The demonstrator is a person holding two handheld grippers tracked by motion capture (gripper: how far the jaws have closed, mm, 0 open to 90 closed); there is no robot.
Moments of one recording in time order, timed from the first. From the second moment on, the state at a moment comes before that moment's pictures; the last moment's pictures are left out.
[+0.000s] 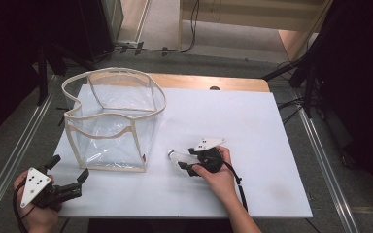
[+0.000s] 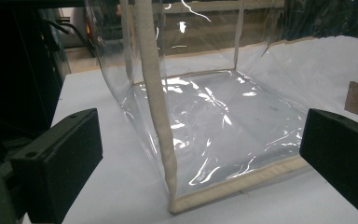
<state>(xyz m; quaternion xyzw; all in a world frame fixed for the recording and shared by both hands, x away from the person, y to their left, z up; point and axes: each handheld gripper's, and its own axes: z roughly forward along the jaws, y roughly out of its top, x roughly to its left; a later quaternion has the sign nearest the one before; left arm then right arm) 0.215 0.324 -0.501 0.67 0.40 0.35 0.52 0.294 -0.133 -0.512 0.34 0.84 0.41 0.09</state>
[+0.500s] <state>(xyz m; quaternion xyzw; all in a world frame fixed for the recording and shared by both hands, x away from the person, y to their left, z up) 0.215 0.324 -0.501 0.67 0.40 0.35 0.52 0.297 -0.121 -0.515 0.35 0.84 0.40 0.10</state>
